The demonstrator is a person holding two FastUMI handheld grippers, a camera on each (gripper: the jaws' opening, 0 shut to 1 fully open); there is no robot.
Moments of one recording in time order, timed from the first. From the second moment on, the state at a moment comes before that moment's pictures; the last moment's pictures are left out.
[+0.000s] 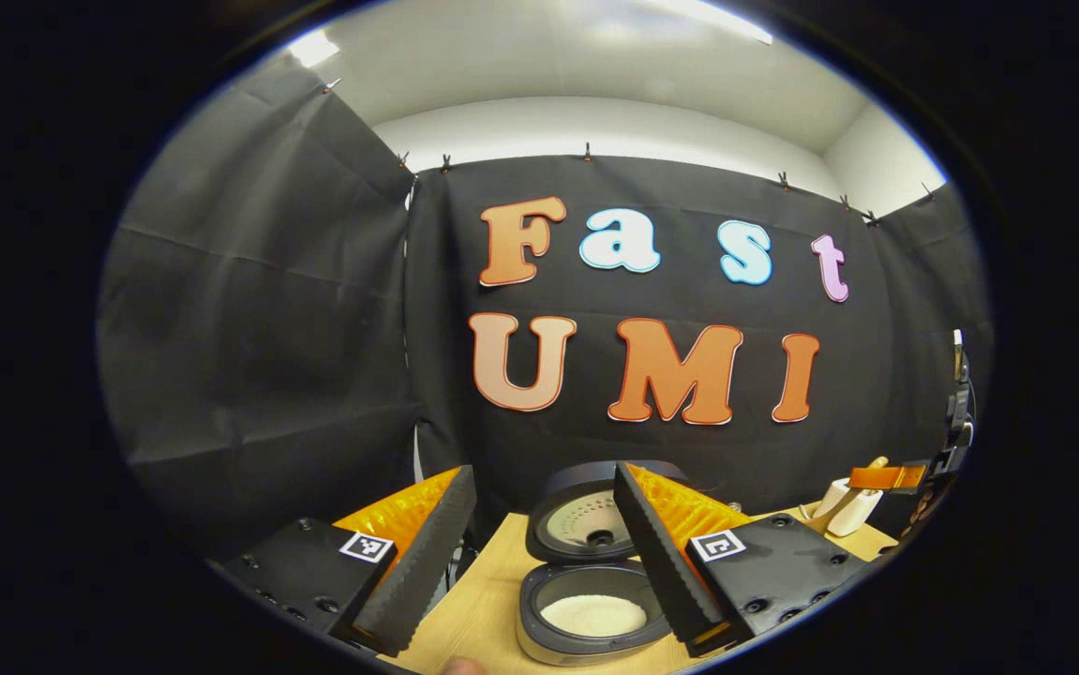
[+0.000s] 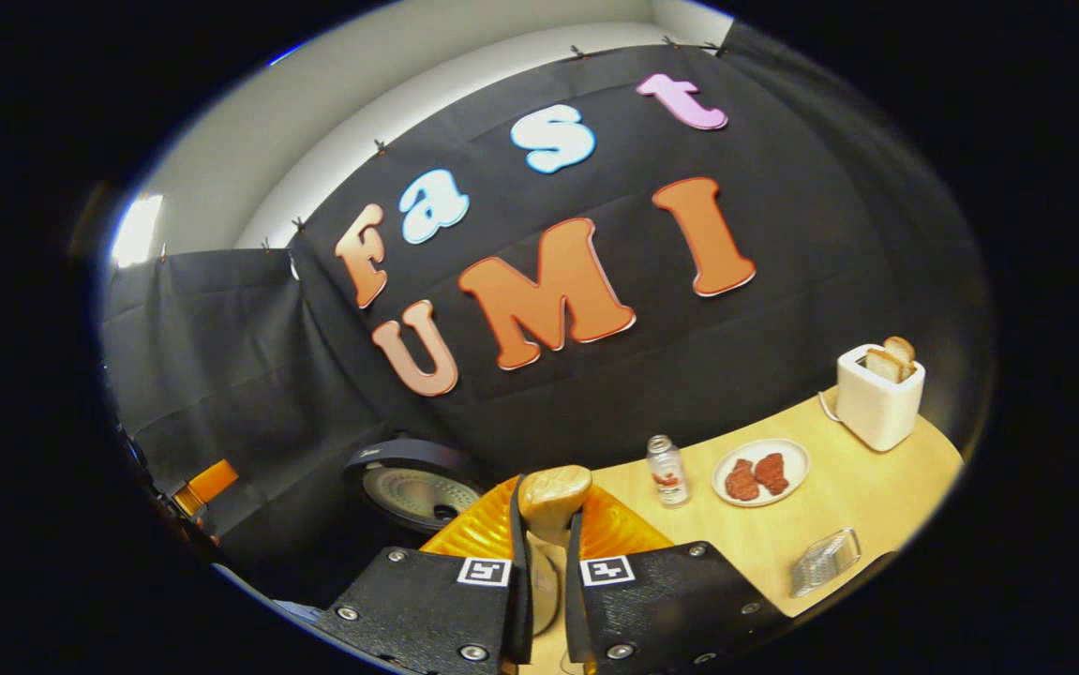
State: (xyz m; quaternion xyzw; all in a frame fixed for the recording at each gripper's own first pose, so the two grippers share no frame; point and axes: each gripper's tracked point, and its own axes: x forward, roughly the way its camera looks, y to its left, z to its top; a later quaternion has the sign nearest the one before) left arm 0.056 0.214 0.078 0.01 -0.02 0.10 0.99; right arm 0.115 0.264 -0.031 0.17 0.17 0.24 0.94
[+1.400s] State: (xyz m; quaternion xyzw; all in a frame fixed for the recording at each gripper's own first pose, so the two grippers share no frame) left arm 0.040 0.120 0.072 0.06 0.00 0.14 0.99; right arm 0.159 0.049 -0.240 0.25 0.29 0.09 0.92
